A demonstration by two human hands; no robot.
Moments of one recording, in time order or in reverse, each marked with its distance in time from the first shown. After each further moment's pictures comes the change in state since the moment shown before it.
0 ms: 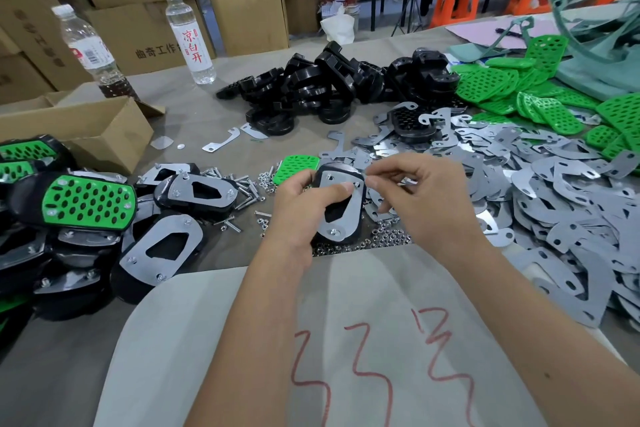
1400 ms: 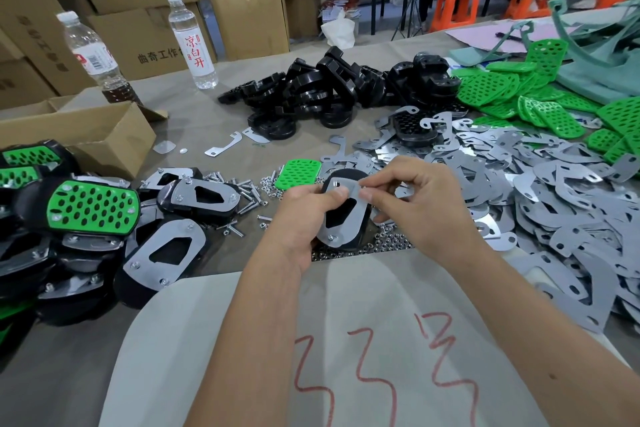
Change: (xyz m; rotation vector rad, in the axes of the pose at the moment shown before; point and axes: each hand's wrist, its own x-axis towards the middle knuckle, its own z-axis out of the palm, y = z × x) left_hand 0.002 0.003 -0.004 -0.018 -0.044 -0.115; right_hand 0.001 0.001 0.003 0.055 -0.080 -0.033
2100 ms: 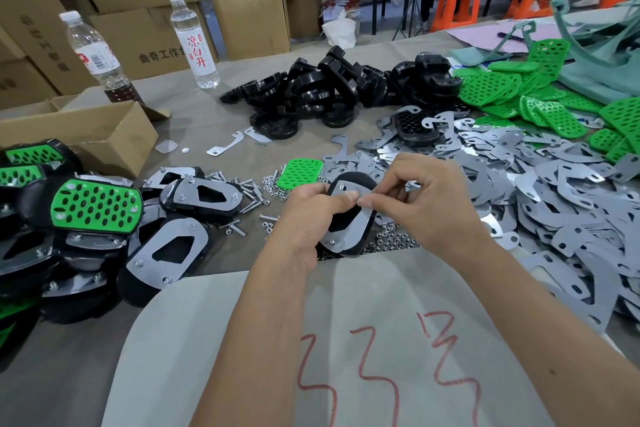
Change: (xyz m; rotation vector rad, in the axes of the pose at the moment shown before) left_hand -0.004 0.002 0.004 0.065 -0.014 0.005; right_hand 0.003 0.003 -0.009 -0.173 -0.049 -0.144
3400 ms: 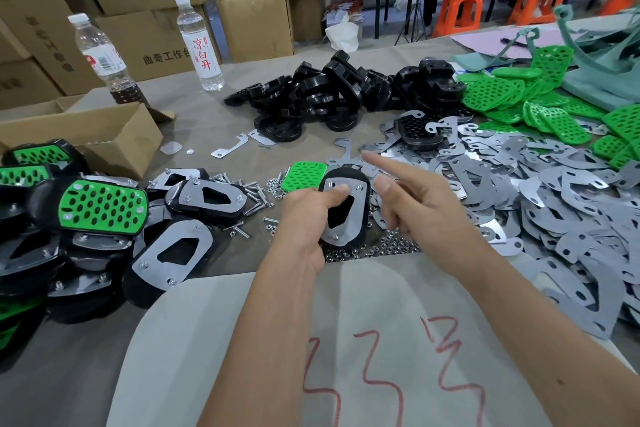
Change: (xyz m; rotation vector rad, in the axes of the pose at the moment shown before) left_hand 0.008 -0.003 -0.001 -0.182 0.121 -0.015; right_hand -0.010 -0.011 0.006 0.241 -0.080 0.146
